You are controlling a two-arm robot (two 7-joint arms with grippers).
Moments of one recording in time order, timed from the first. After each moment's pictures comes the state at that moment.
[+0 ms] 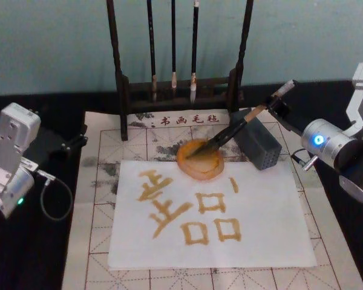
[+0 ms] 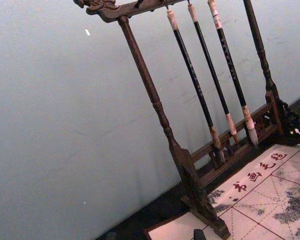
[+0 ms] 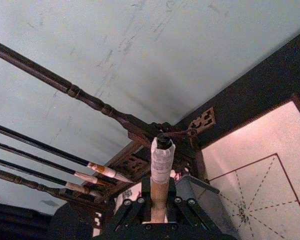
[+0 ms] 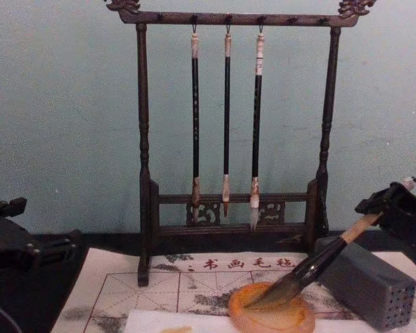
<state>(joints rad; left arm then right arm) -0.20 0.60 0.45 -1.41 -0.25 -0.12 0.03 0.38 0.27 -0.22 -1.24 1.21 0.40 0.01</state>
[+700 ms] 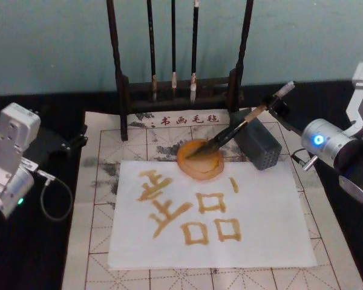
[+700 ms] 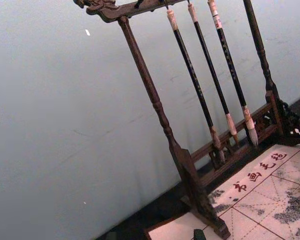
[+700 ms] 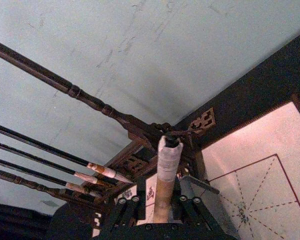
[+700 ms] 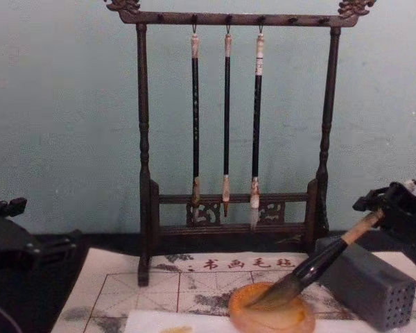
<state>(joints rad) -0.20 0.60 0.45 -1.41 -0.25 -0.12 0.03 0.38 0.27 -0.22 -1.24 1.21 0.39 0.01</state>
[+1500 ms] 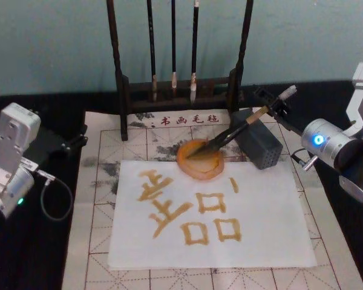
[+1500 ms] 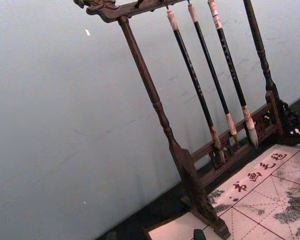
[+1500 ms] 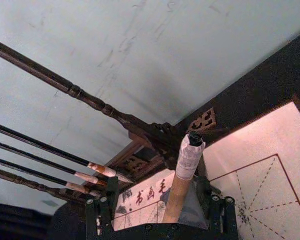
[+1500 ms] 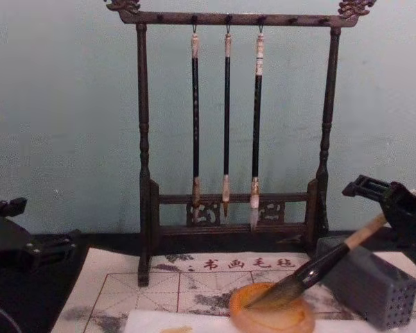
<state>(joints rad) -0.20 0.60 0.45 -1.41 -0.25 -0.12 0.03 0.38 0.27 -0.22 -1.24 1.21 0.39 0.01</state>
